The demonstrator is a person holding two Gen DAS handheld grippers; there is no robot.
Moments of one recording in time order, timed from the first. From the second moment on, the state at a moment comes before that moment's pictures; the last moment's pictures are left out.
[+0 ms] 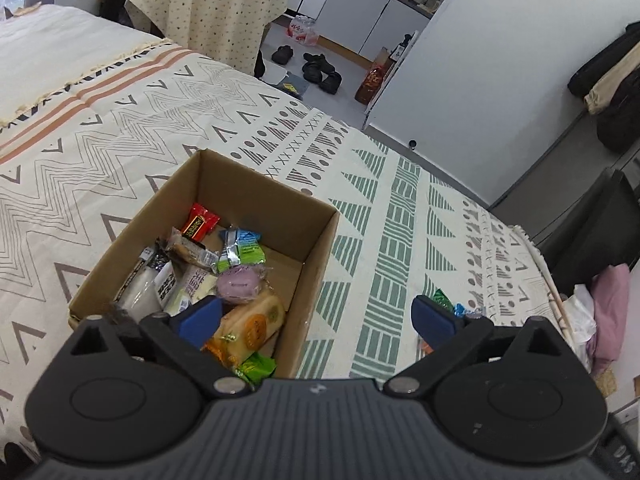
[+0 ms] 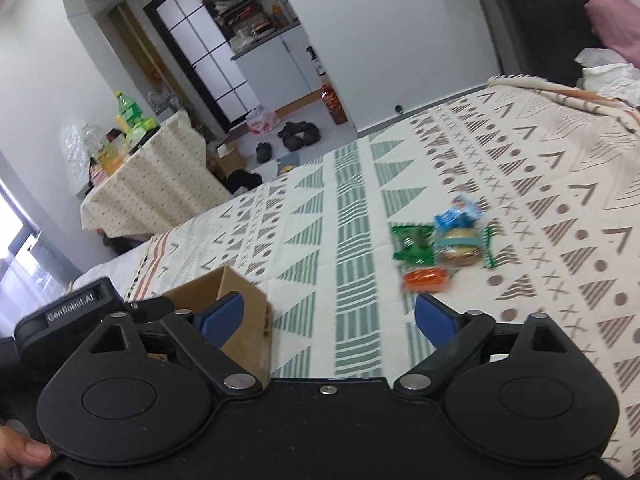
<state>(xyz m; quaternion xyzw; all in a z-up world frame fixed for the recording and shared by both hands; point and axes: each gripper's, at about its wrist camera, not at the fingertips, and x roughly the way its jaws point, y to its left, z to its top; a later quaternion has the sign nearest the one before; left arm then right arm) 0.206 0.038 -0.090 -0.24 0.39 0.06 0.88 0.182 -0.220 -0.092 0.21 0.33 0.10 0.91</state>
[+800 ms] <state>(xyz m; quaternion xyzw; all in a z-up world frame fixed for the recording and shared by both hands) 0.231 -0.053 -0.114 -0.21 0.42 0.01 0.89 0.183 -0.309 -0.130 0.28 0.31 0.07 0.90</state>
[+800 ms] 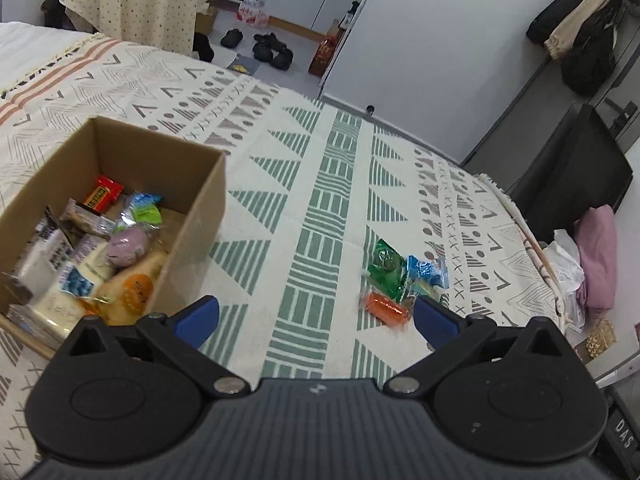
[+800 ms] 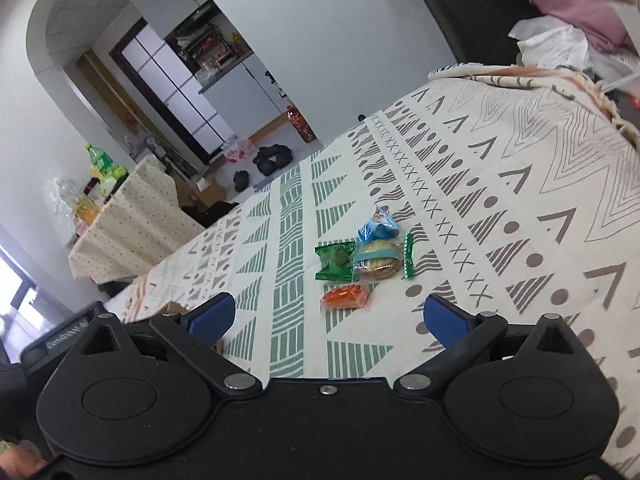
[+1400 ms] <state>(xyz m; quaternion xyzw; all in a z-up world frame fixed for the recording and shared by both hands) 0.289 -0.112 -0.155 -0.24 0.43 0.03 0.87 0.248 -0.339 -0.197 0.35 0.33 0.07 0.87</state>
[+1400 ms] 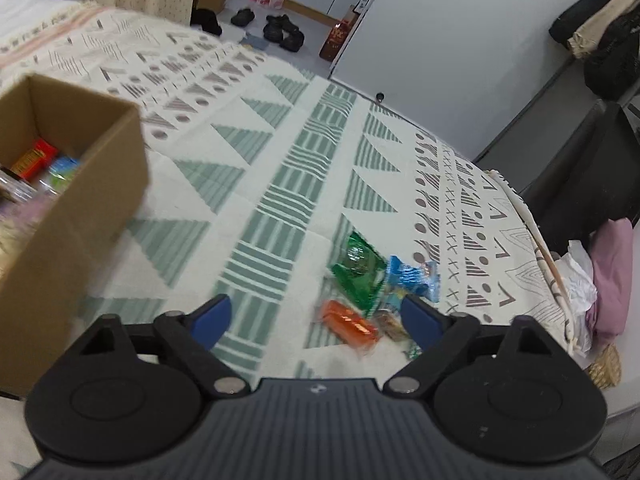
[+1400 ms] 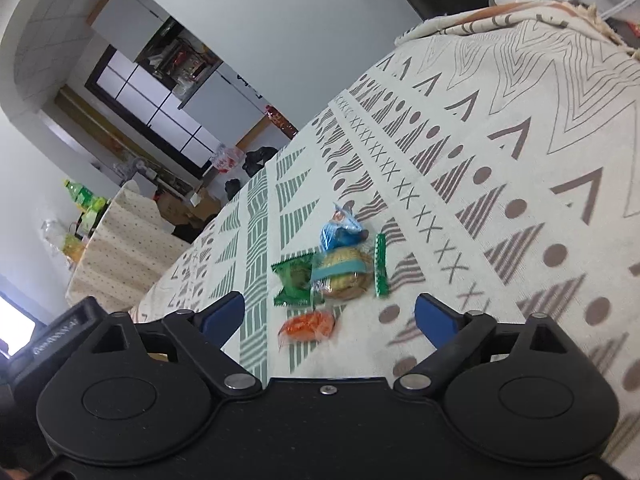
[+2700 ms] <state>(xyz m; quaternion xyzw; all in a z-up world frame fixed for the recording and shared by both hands) 0.334 -0.124 -0.193 -0.24 0.49 0.15 0.82 0.319 -0.323 -0.233 0.34 0.37 0.06 0.86</state>
